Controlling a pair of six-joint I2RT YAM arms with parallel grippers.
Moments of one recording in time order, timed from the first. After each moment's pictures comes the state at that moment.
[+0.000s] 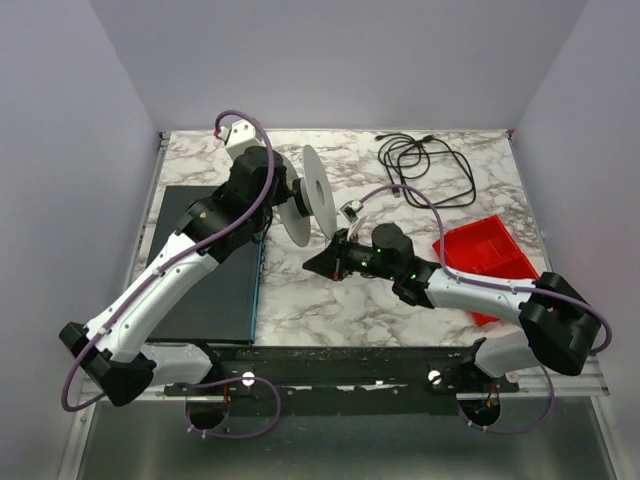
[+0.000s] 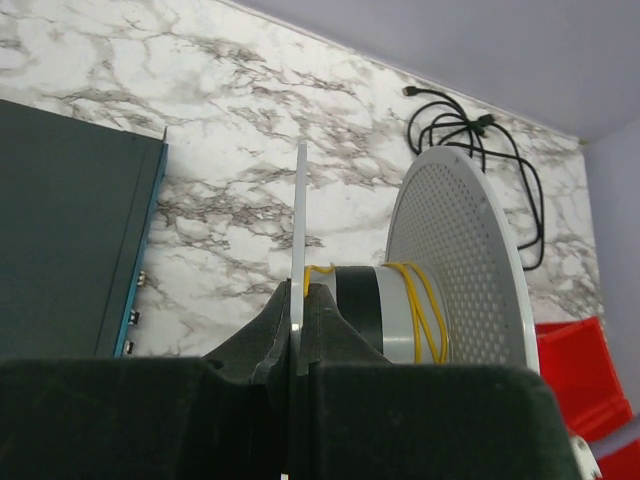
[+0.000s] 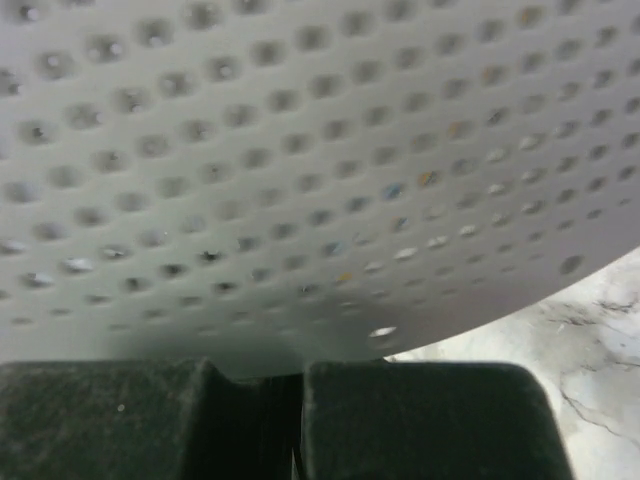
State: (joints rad) left arm -0.71 1.21 1.43 -0.63 -0.54 -0.71; right arm 0.89 1.41 0.70 0.55 -0.32 0.69
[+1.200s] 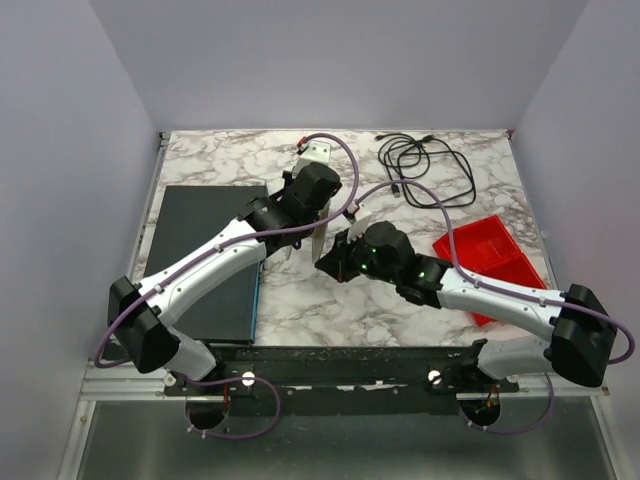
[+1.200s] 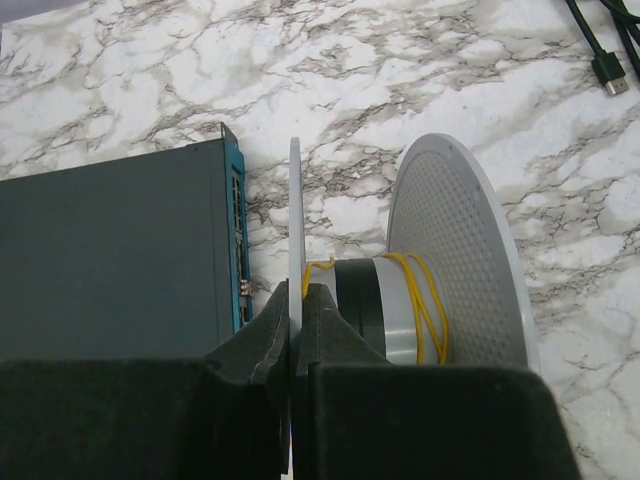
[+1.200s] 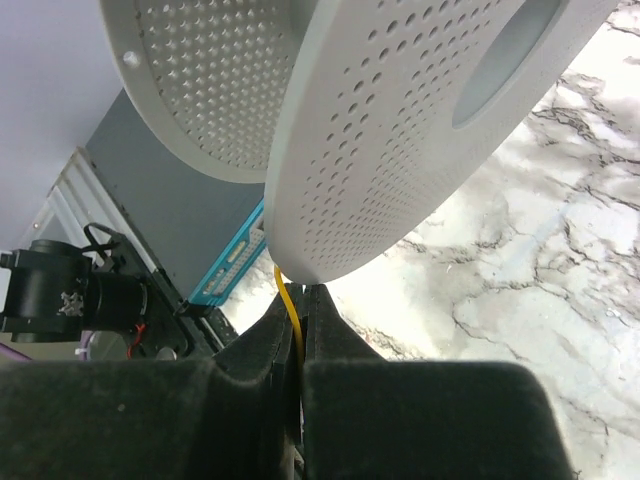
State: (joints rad) left arm -0.83 1.46 1.41 -0.61 -0.68 -0.28; right arm 0.96 1.31 0.85 0.09 -0.03 0.49
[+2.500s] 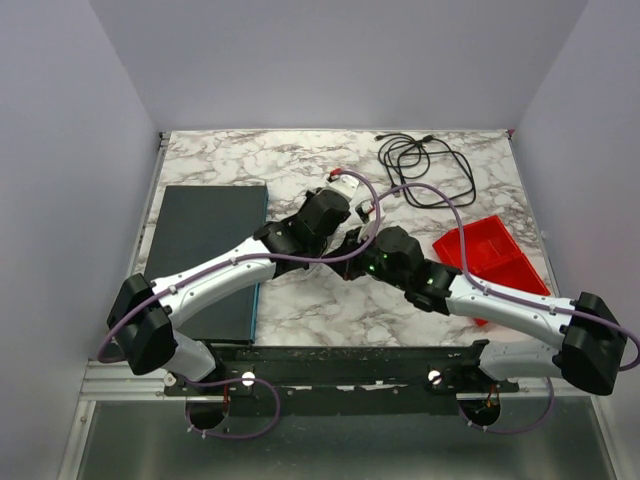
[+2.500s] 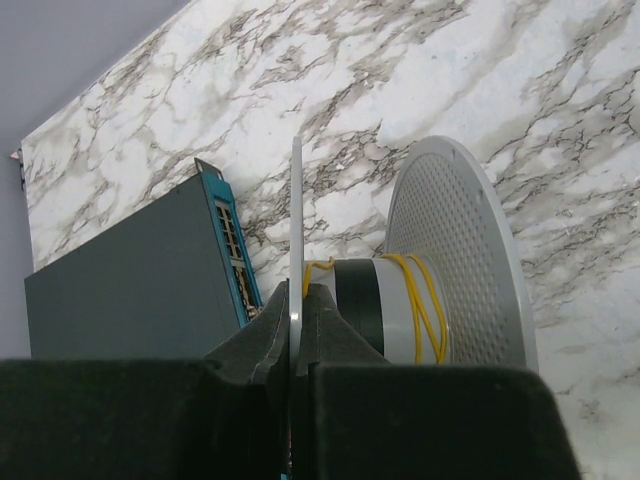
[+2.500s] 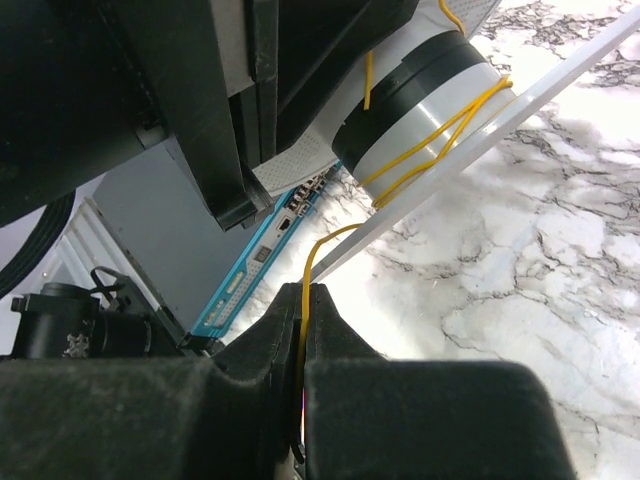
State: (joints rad) left arm -0.92 1.44 1.19 -0.35 -0.65 0.02; right arm 0.95 1.23 0.76 0.17 0.06 0.53
